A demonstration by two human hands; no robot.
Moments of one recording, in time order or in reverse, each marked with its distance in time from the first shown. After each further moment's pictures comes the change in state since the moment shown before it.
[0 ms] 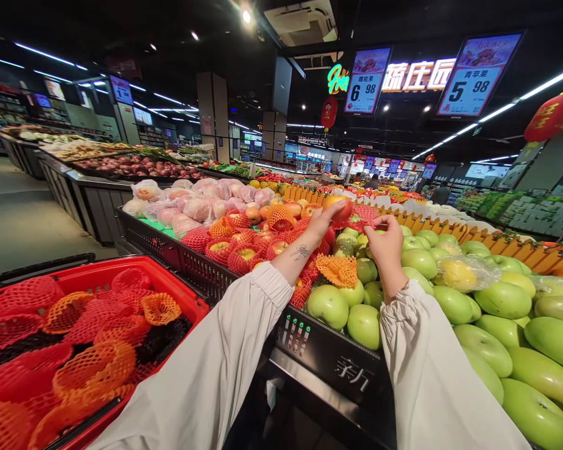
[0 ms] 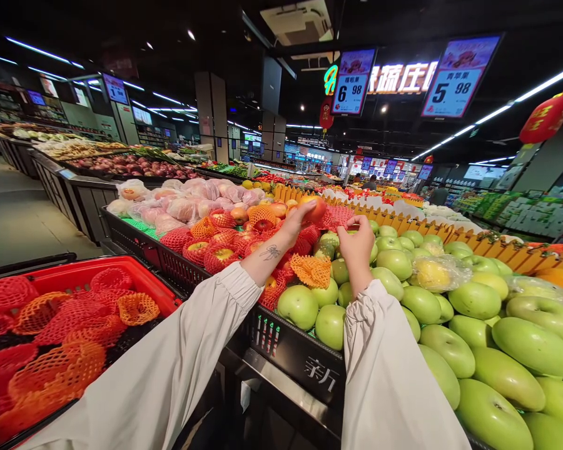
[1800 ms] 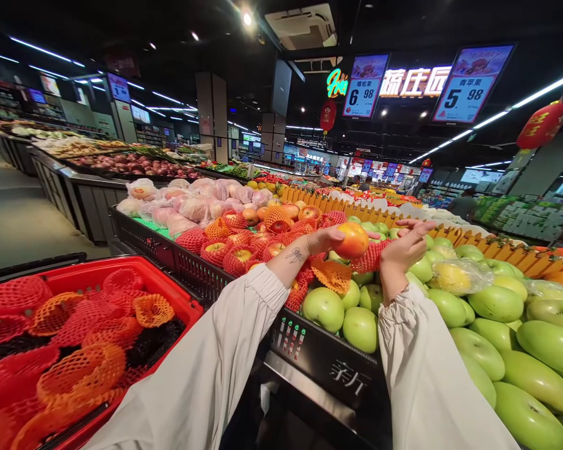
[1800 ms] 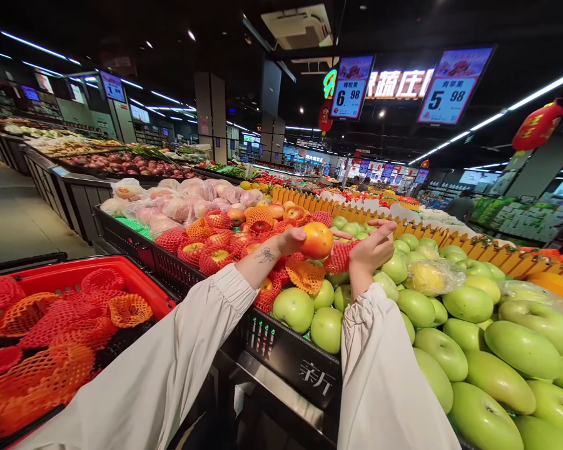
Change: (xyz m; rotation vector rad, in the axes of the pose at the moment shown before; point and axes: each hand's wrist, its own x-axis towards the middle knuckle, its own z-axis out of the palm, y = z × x) left_hand -0.023 0.011 0.000 0.033 -0.772 -0.165; right_hand -0.007 -0.017 -0.025 -0.251 0.342 0.121
